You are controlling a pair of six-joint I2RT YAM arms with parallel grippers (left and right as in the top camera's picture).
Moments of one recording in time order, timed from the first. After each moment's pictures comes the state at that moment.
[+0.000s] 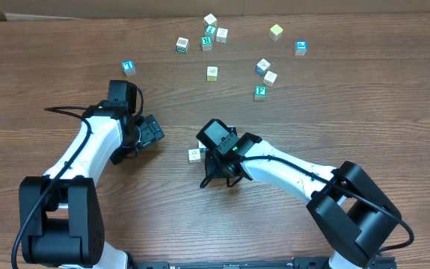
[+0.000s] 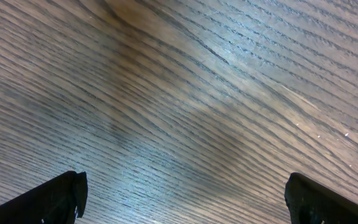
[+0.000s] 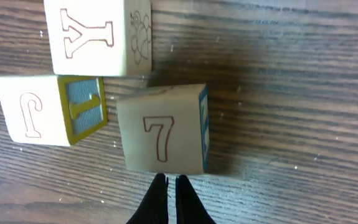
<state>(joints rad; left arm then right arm) -0.06 1.72 1.07 -0.74 -0.01 -0.60 0.80 1.86 1.13 -0.57 -0.03 0.75</state>
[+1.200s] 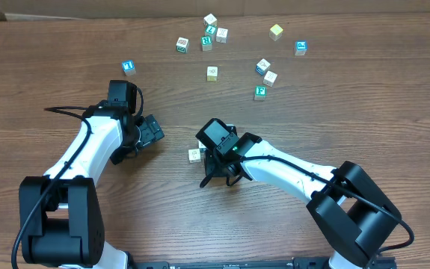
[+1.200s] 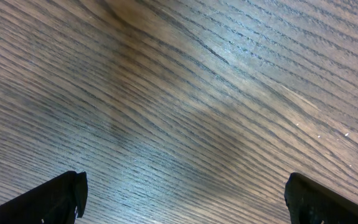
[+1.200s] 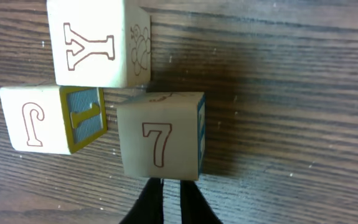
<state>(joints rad) -0.06 1.72 1.07 -0.74 -0.01 -0.60 0.80 1.86 1.13 -0.56 -0.01 0.75</state>
